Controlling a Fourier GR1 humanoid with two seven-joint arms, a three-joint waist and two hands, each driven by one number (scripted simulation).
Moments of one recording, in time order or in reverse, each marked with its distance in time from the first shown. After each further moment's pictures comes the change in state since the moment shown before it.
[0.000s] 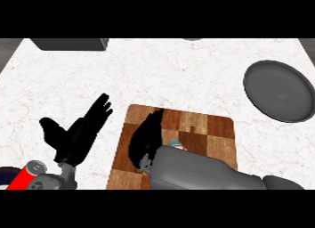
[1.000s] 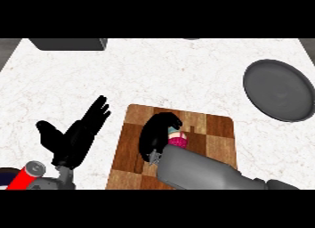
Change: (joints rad) left arm 0.030 -0.021 0.032 -0.014 -0.025 -0.033 0.004; right arm 0.055 -0.010 -0.024 0.065 0.330 0.059 -0.167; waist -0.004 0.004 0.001
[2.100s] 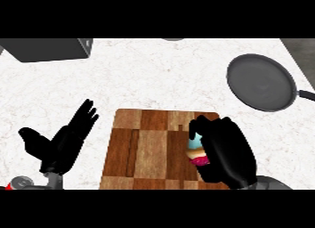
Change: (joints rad) left arm 0.062 0.006 0.066 -0.019 0.008 0.004 -0.015; right arm 0.509 -0.426 -0.344 -0.761 0.057 -0.778 -0.203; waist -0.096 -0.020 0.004
